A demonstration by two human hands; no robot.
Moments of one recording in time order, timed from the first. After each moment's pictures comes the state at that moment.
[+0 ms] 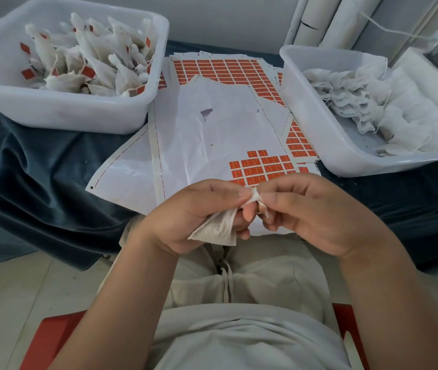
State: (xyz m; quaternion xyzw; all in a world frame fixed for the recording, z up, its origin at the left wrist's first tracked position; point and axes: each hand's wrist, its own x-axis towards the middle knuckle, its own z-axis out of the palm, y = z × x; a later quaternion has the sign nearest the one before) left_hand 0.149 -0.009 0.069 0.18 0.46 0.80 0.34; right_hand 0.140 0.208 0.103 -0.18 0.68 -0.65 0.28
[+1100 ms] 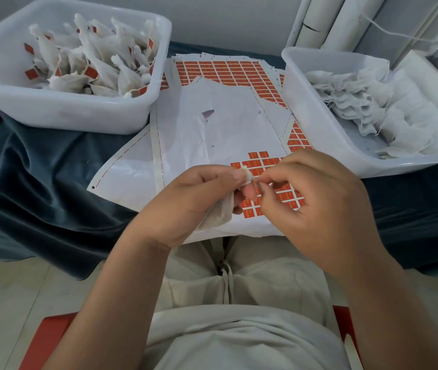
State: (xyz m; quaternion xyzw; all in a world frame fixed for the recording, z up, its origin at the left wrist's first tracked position) left_hand 0.152 -0.011 0.081 0.15 0.58 0.78 0.18; right_hand 0.162 0.188 0.115 -0.29 0.89 -0.21 -0.28
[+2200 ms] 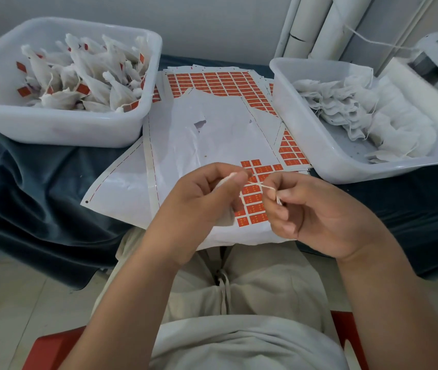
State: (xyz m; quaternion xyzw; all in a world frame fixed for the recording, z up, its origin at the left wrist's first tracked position) left_hand 0.151 0.006 0.075 0.06 0.65 0.76 0.05; right_hand 0.125 0.217 0.103 -0.12 0.57 -0.73 0.35
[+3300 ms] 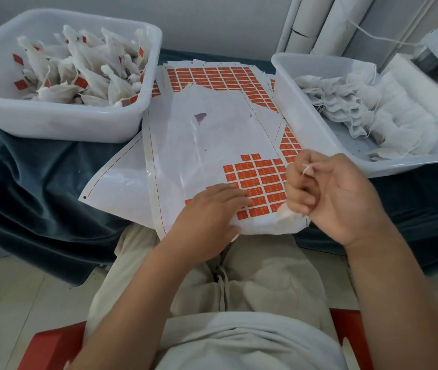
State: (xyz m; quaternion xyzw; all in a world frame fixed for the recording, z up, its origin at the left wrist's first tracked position) left_hand 0.131 0.017 0.010 0.23 0.95 0.22 -0.03; right_hand 0.115 0.234 0.101 -0.06 0.60 -0.78 0.19
